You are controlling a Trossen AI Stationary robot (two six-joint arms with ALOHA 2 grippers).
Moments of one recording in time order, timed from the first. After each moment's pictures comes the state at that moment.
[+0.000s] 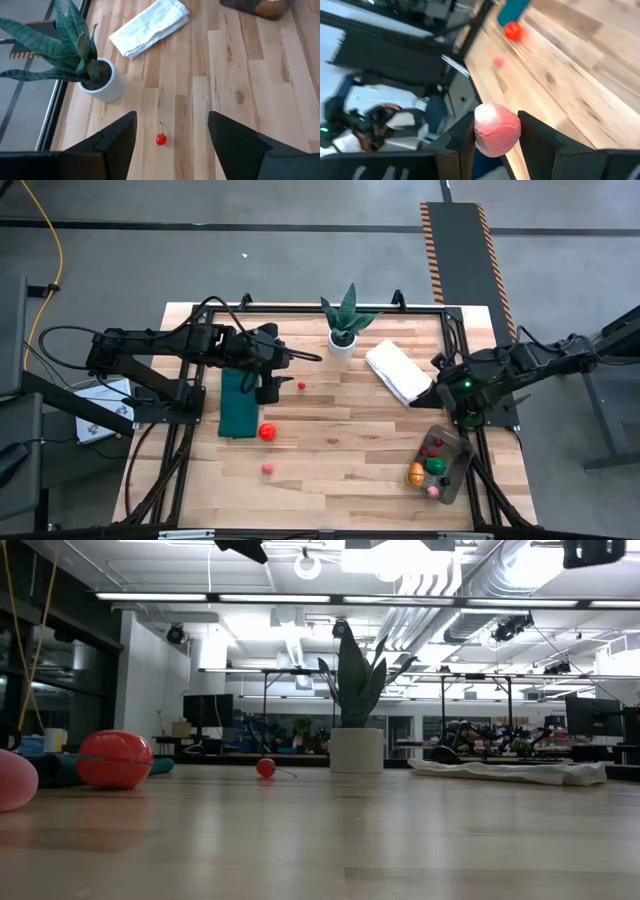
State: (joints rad) left arm 0.07 1.34 1.44 -0.92 -0.21 0.05; right arm 0.29 0.69 0.90 -0.66 0.00 1.18
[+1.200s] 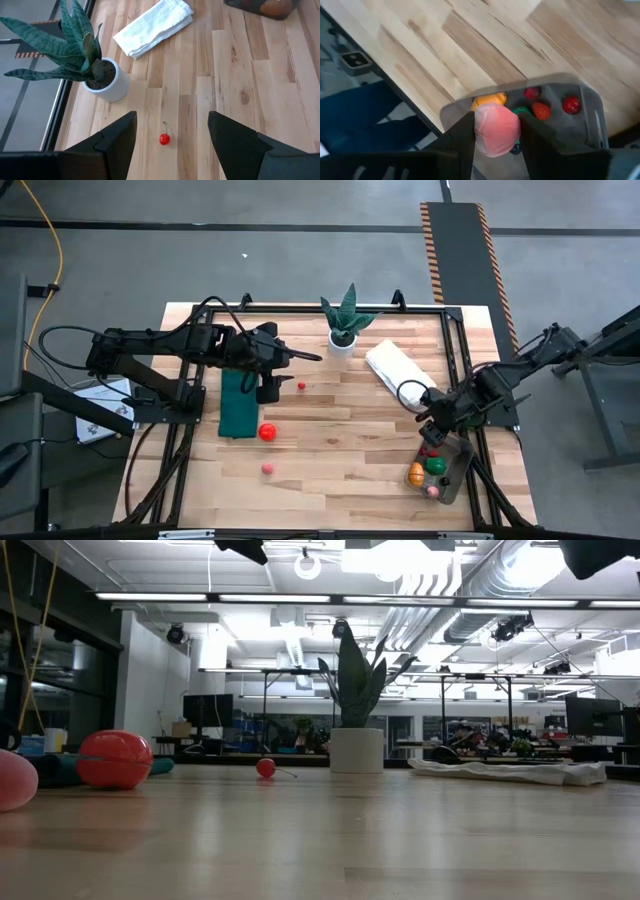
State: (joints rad) left arm 0.07 1.34 1.44 -0.92 -0.22 0.05; right arm 0.50 0.96 0.90 -1.08 -0.12 1.37
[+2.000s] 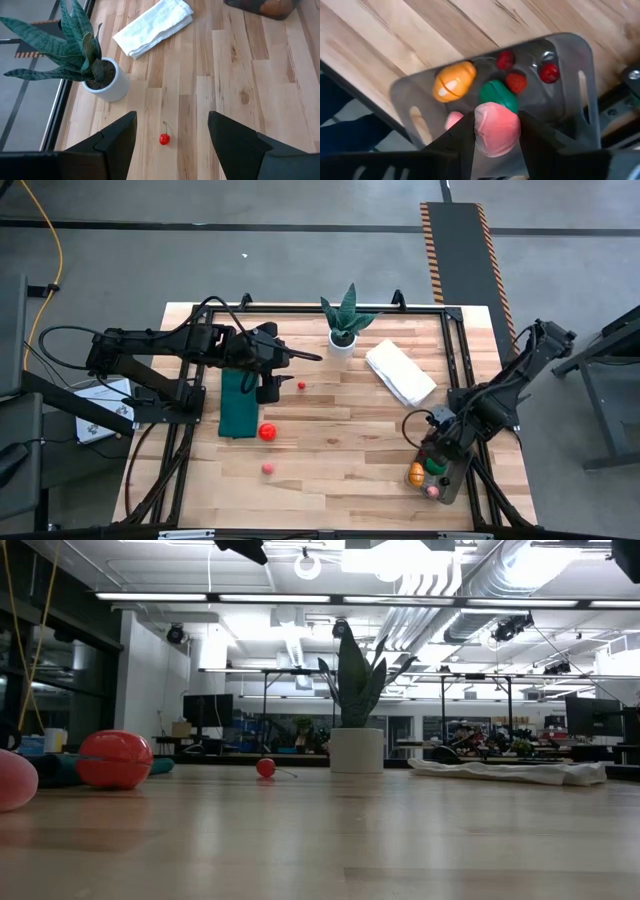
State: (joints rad) left arm 0.07 1.34 1.44 -0.92 -0.22 0.05; right arm 0.76 1.10 0.90 -1.13 -0.05 1.59
